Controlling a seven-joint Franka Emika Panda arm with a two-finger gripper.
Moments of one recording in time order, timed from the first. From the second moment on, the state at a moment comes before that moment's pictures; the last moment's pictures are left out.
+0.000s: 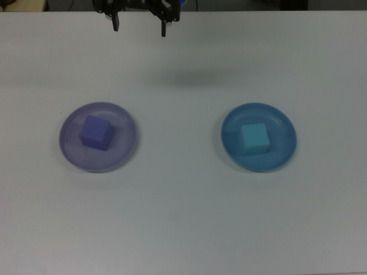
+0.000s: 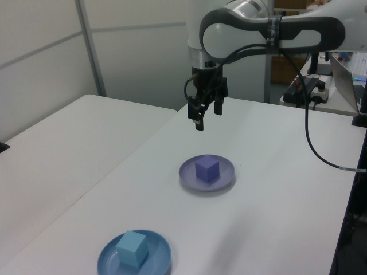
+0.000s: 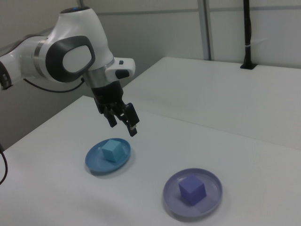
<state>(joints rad) -0.02 0.00 0.08 -1.64 -0.05 1.68 0.11</state>
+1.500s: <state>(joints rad) -0.01 -0.01 0.08 -1.65 -0.05 1.68 0.11</state>
